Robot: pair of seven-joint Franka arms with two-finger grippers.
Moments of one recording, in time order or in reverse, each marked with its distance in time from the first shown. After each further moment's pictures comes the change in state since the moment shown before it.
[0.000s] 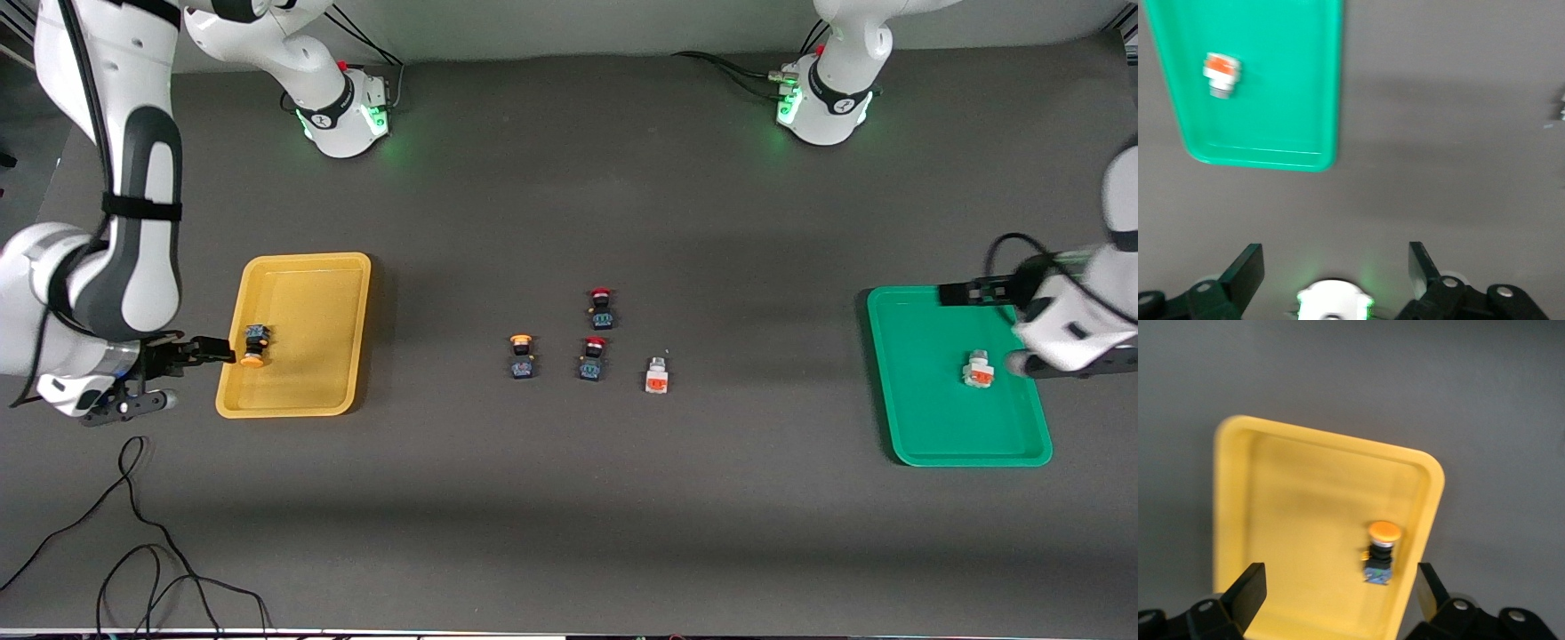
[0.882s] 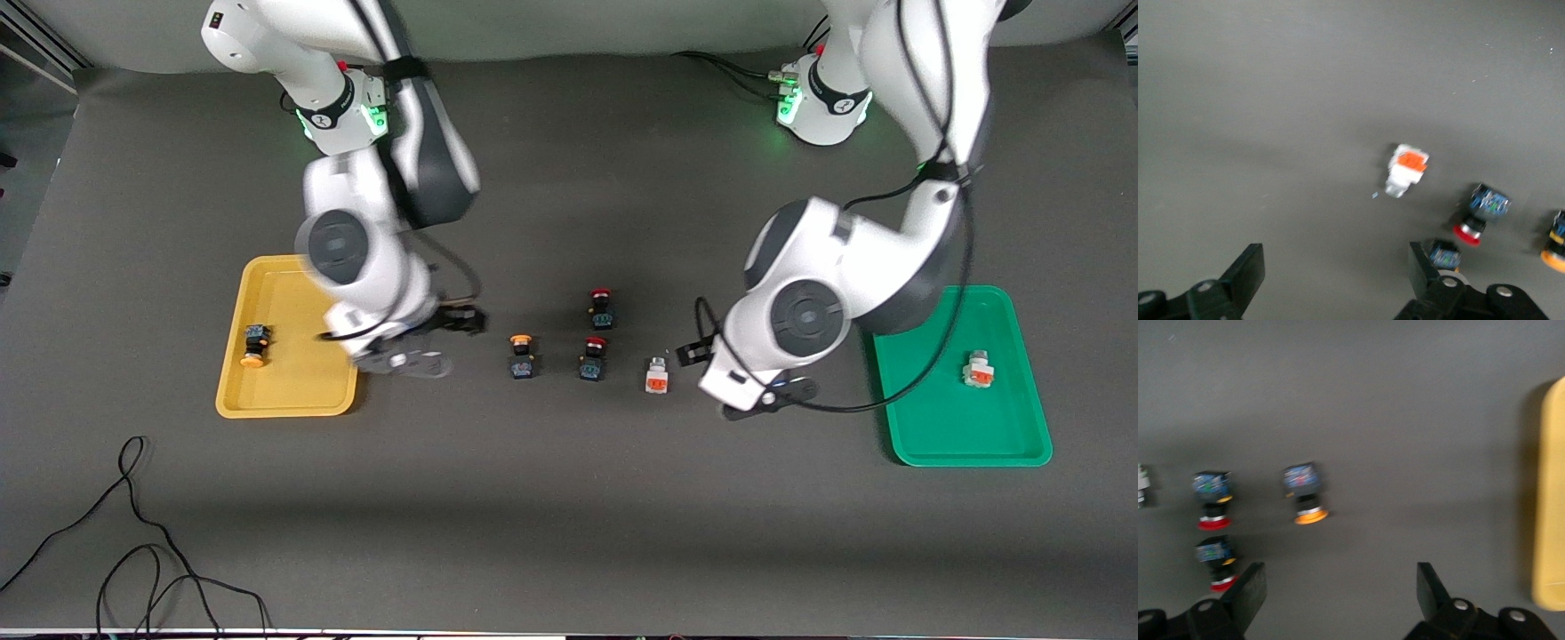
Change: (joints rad) left arm -0.408 0.301 -0.003 0.085 -0.029 0.398 -0.541; right arm 0.561 0.063 0.085 0.094 0.091 0.054 0.991
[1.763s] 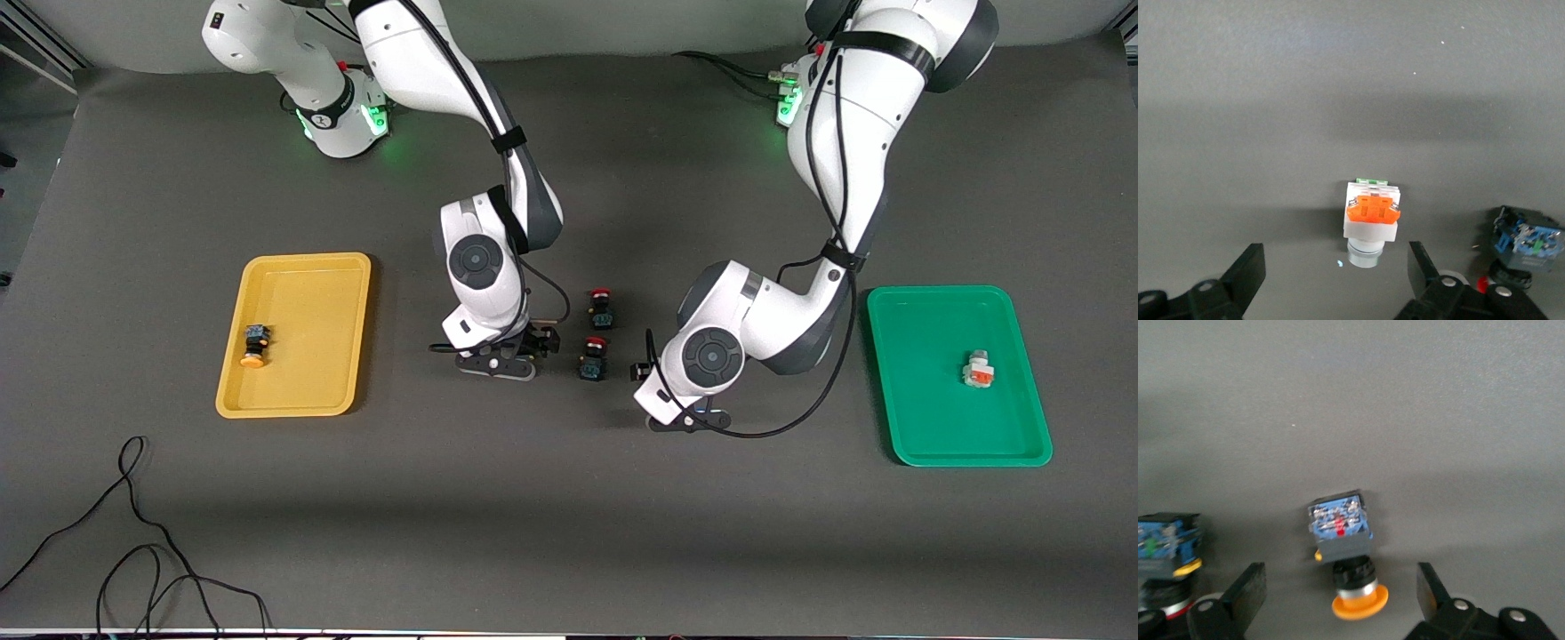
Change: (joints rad) left arm -0.049 0.204 -0.017 0.004 0.061 0.211 0.221; right arm -0.015 0.222 0.200 -0.110 0.084 0.470 0.057
